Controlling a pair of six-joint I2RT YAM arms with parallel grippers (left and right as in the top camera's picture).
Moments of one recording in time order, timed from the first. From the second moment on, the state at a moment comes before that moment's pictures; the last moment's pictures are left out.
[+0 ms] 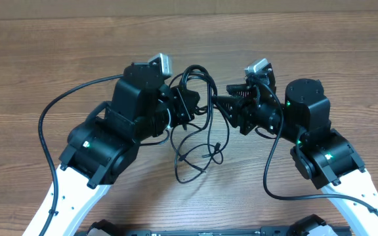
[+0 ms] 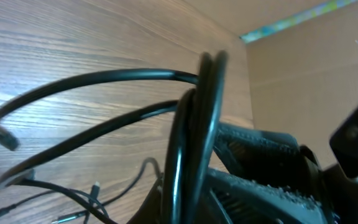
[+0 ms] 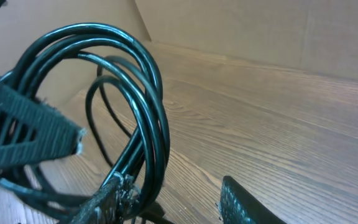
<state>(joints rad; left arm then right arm) -0.58 1.22 1.41 -0.78 0.21 -0.91 0.43 1.08 1.03 -0.33 -0.44 0.17</state>
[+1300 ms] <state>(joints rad) -0.60 1.22 1.41 -0.66 0.41 -0.43 0.42 1.13 1.03 -0.26 -0.52 0.23</state>
